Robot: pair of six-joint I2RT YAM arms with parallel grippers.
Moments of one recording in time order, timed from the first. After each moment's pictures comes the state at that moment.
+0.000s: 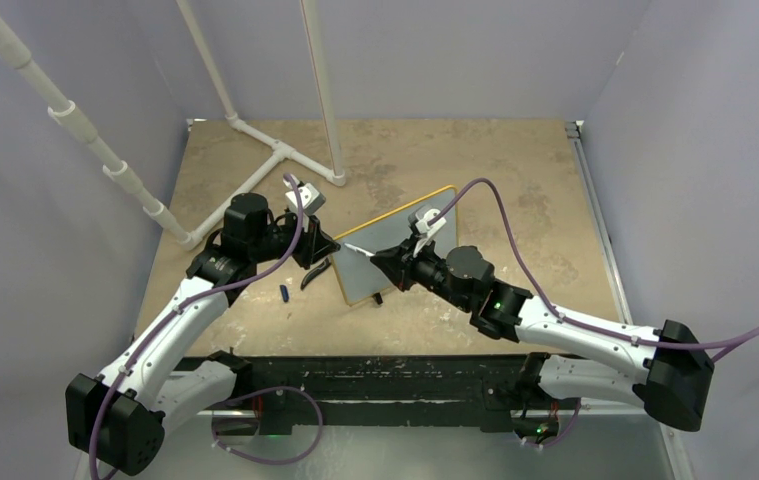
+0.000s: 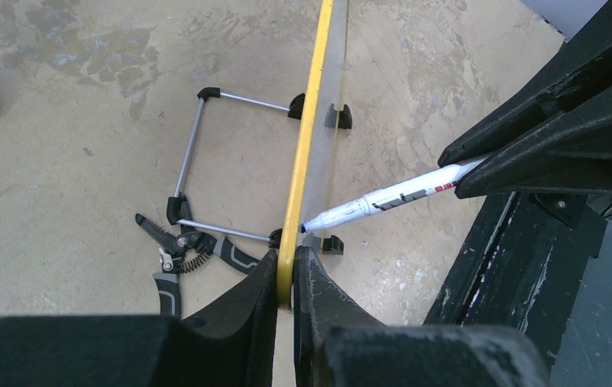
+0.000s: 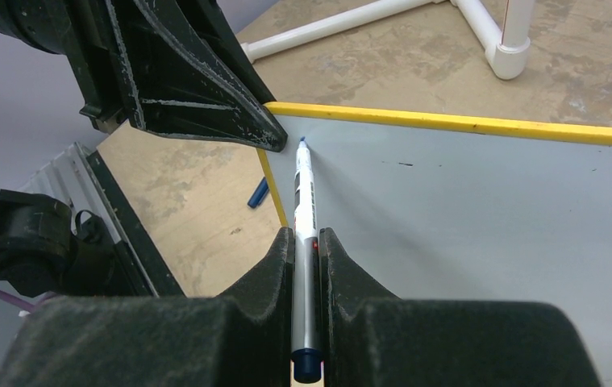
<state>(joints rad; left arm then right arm) -0.39 0.99 0.79 -0.24 0.58 0.00 1.00 1.07 0.64 0.33 0.12 0.31</state>
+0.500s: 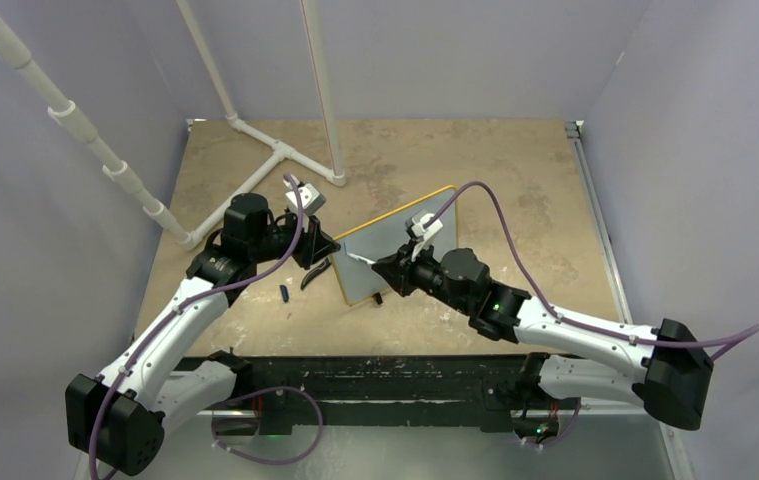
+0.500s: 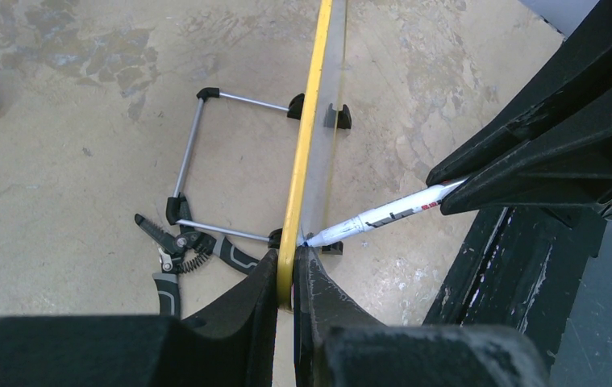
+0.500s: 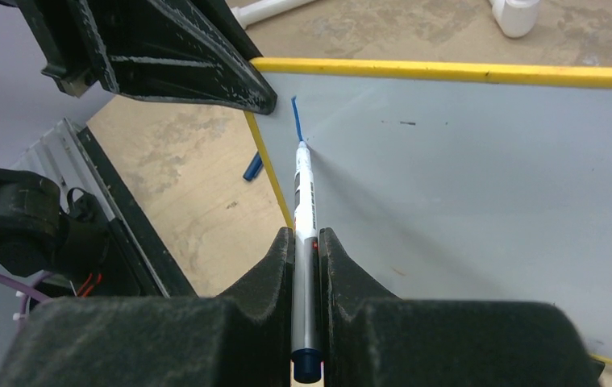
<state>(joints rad) -0.39 0.99 0.79 -0.24 0.58 0.01 1.01 1.07 0.63 0.28 0.12 0.33</state>
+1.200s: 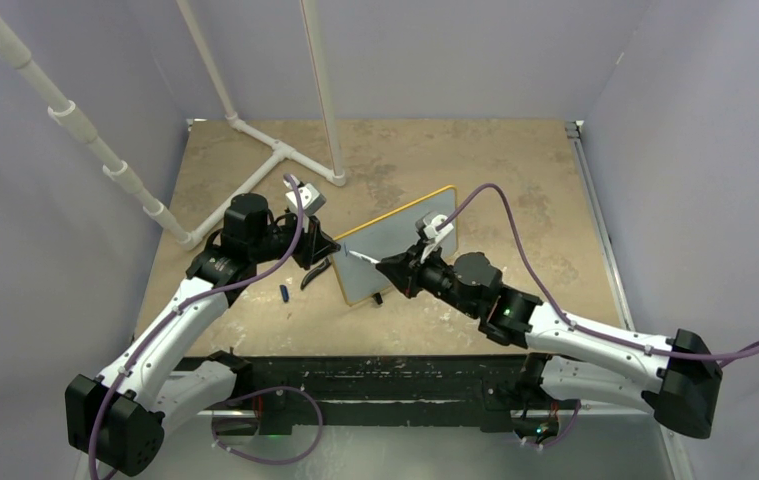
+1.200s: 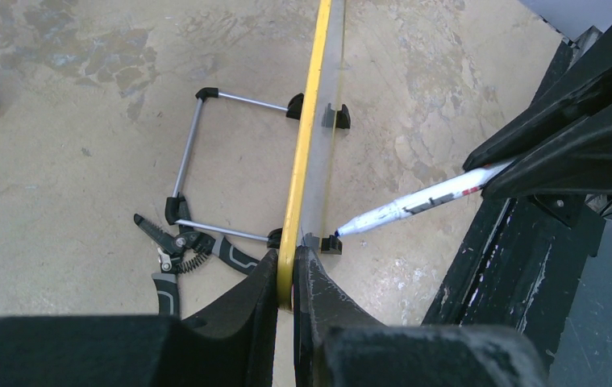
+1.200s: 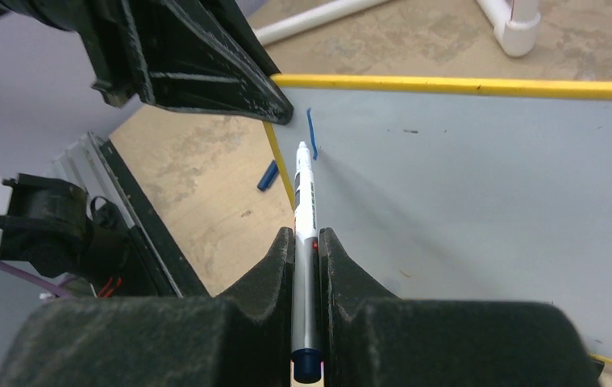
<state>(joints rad) -0.39 0.98 0.79 -0.25 0.58 0.00 1.02 1.01 0.61 0.27 0.12 0.34</state>
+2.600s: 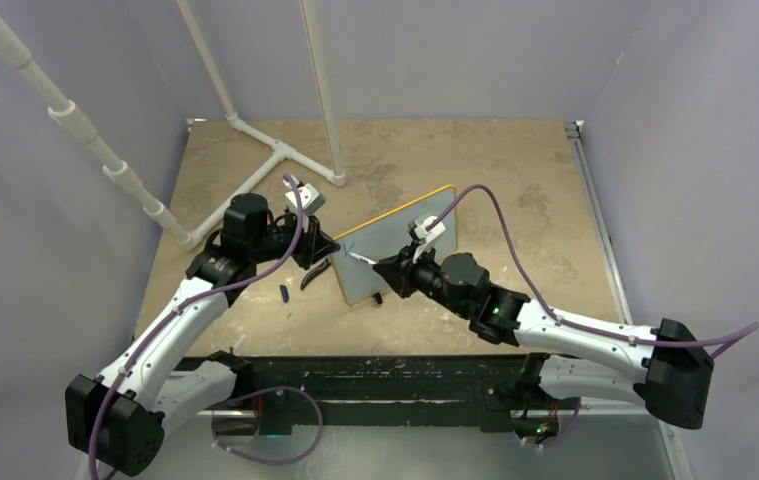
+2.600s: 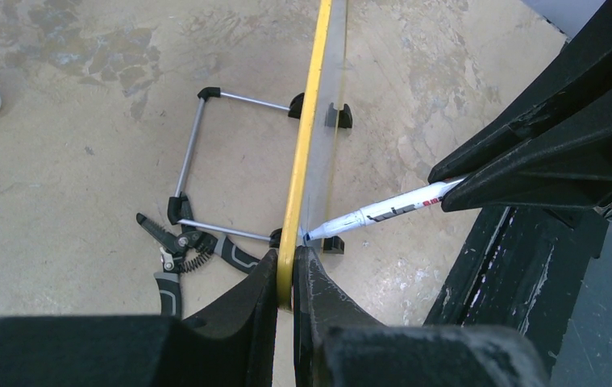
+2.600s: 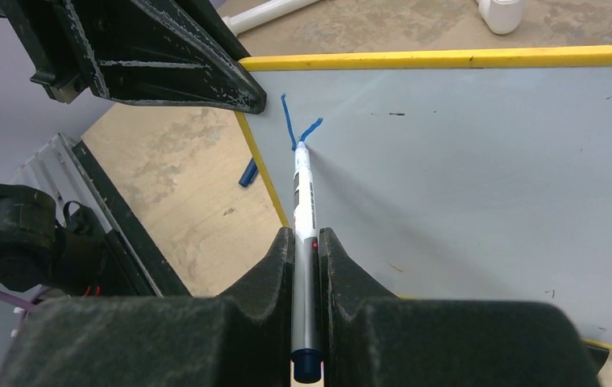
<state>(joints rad) -0.39 0.98 0.79 -0.25 0.58 0.01 1.03 1.07 0.61 0.30 0.18 0.36</state>
